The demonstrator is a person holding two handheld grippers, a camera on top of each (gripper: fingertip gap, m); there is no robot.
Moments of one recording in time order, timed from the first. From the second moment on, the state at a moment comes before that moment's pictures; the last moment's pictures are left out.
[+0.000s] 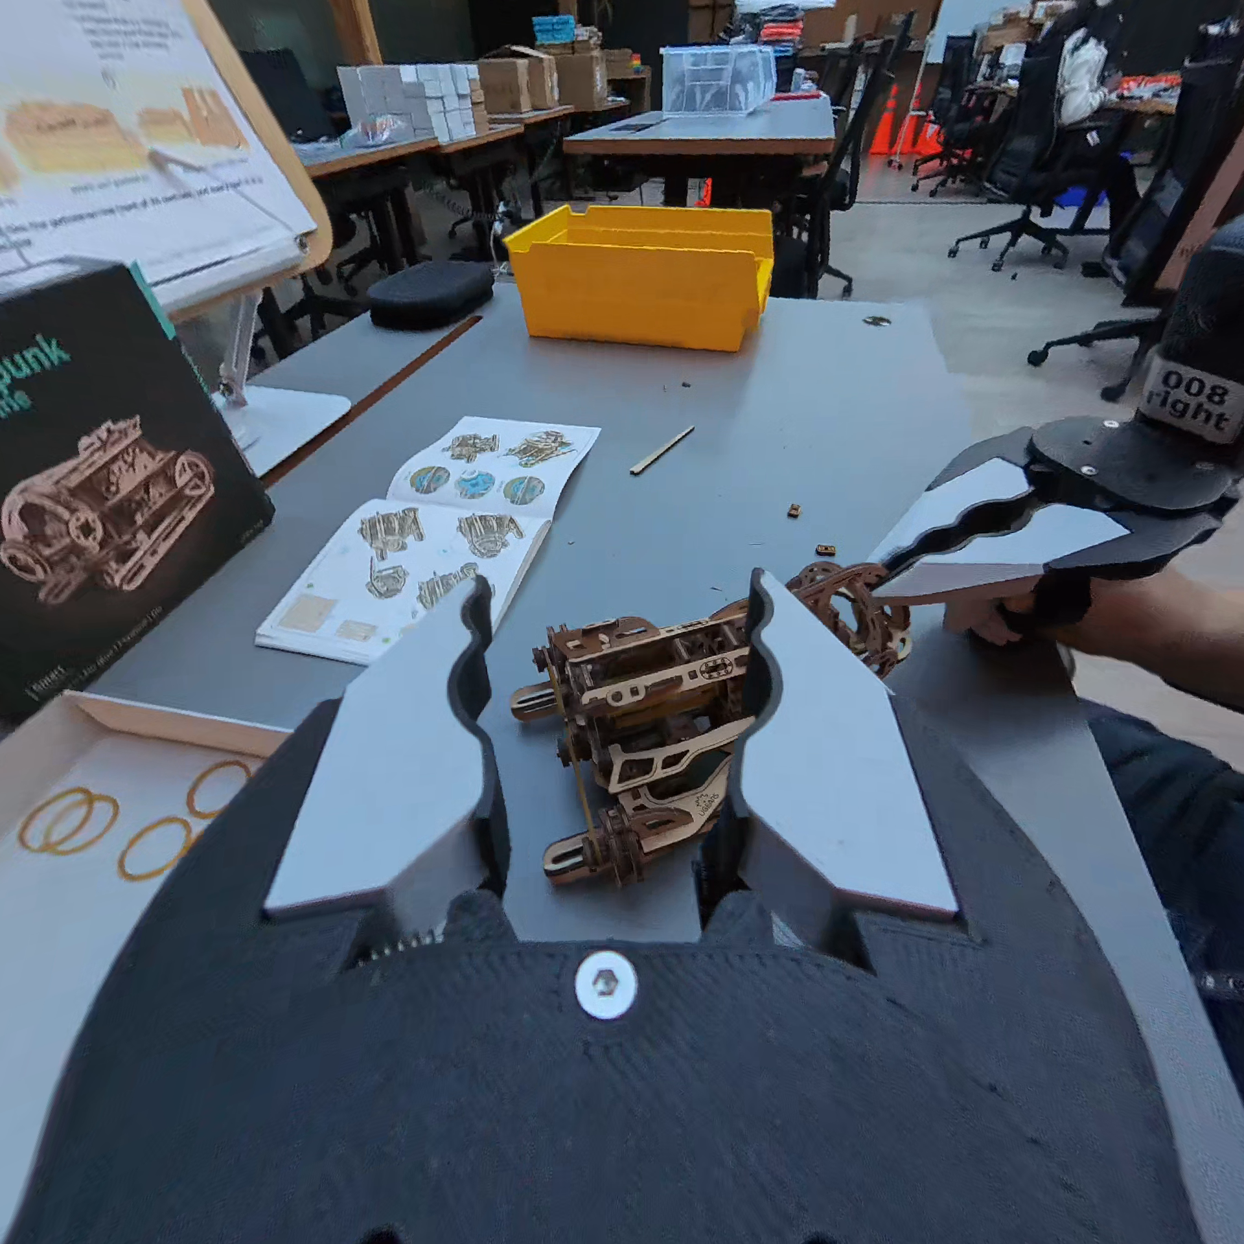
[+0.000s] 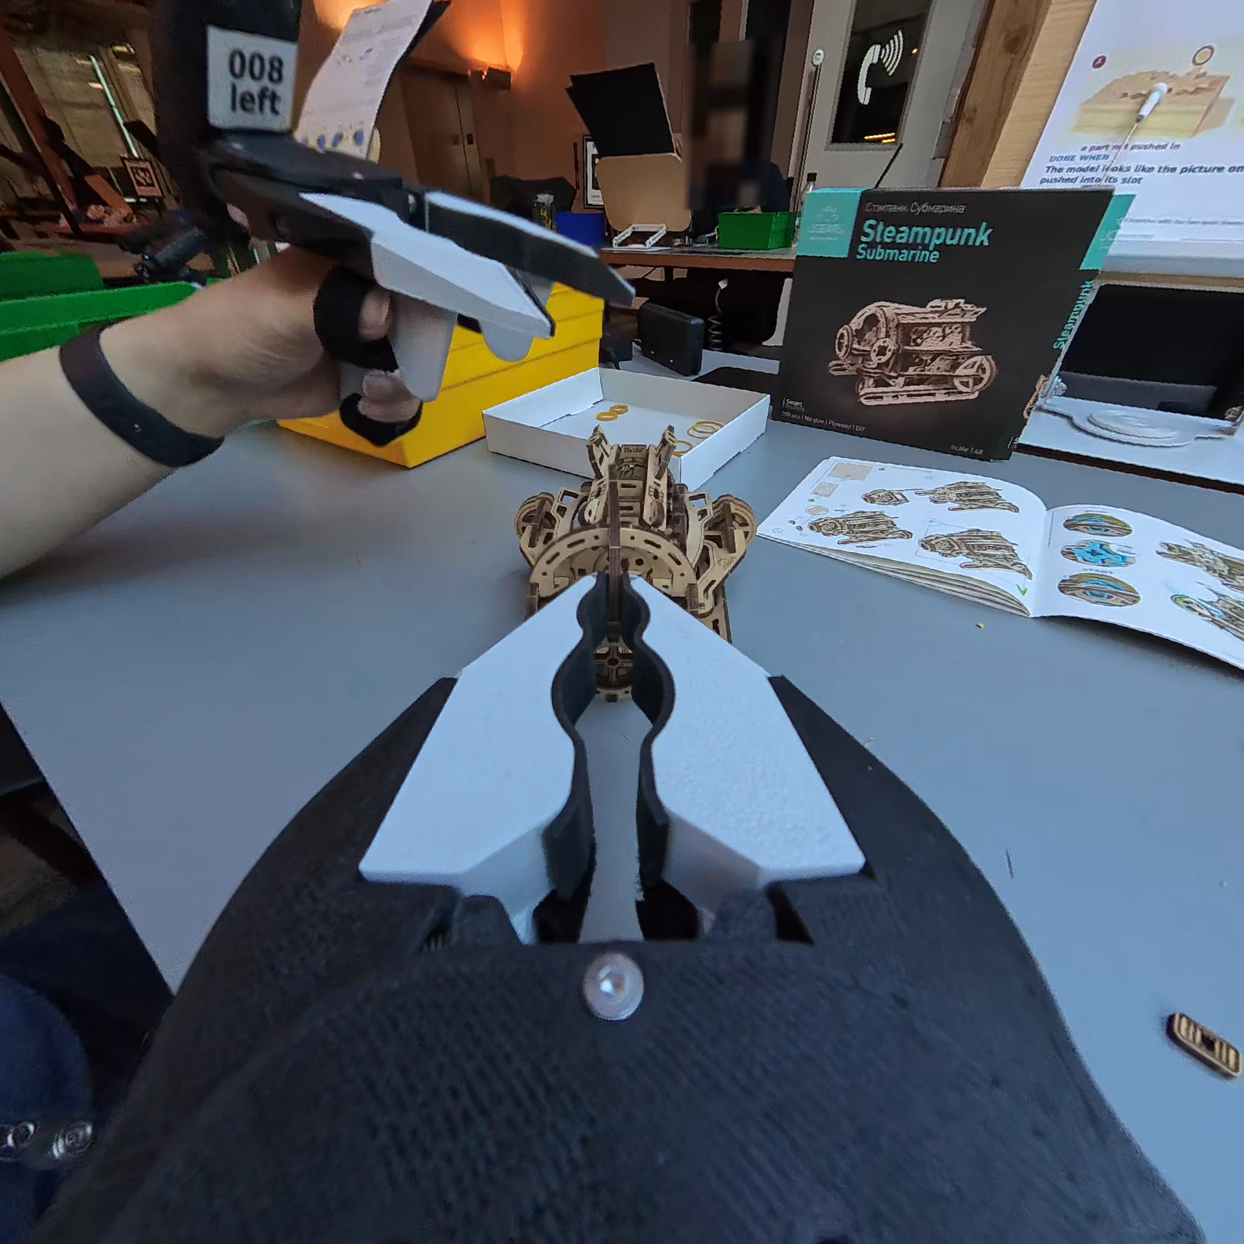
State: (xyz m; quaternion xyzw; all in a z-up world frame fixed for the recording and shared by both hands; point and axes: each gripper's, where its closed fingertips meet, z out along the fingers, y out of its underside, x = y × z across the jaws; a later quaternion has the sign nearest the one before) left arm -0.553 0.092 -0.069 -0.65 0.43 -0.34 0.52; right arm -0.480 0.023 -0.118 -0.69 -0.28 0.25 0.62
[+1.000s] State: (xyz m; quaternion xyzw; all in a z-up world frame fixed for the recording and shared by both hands) left arm -0.552 0.101 -0.112 -0.70 0.48 -0.41 0.34; right arm -0.490 0.036 -0.127 -0.70 -0.30 0.22 0.61
